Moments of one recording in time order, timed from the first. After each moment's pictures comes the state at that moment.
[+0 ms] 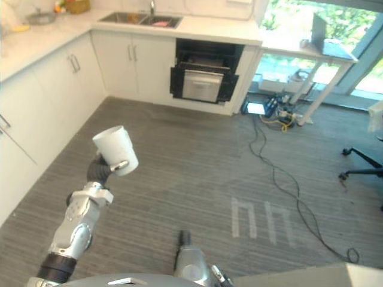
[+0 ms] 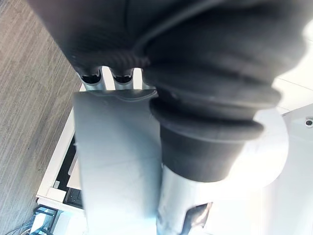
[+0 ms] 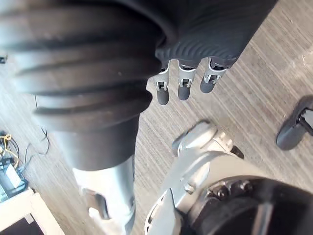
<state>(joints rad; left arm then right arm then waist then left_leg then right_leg) -0.01 0.16 -0.15 0.03 -0.45 -0.09 0.05 0.26 -0.06 -0.24 0.95 0.59 -0.05 0.19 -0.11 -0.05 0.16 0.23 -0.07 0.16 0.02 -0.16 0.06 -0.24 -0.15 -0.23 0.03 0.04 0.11</state>
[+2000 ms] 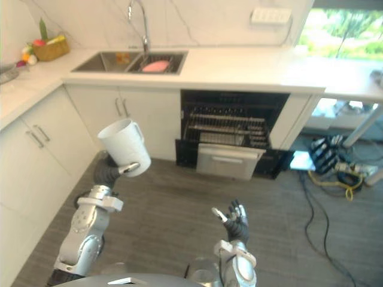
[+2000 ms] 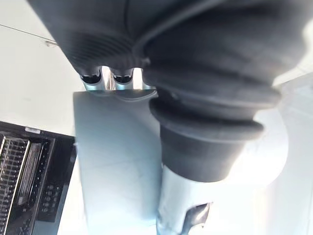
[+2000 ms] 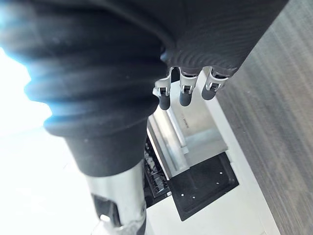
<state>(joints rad) 0.13 0.03 -0.21 -0.16 -0.35 -0.12 0.04 0.33 -0.07 -0.12 0.18 0.42 -0.20 -0.07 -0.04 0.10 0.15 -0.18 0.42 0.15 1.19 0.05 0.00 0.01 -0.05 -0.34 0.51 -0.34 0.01</state>
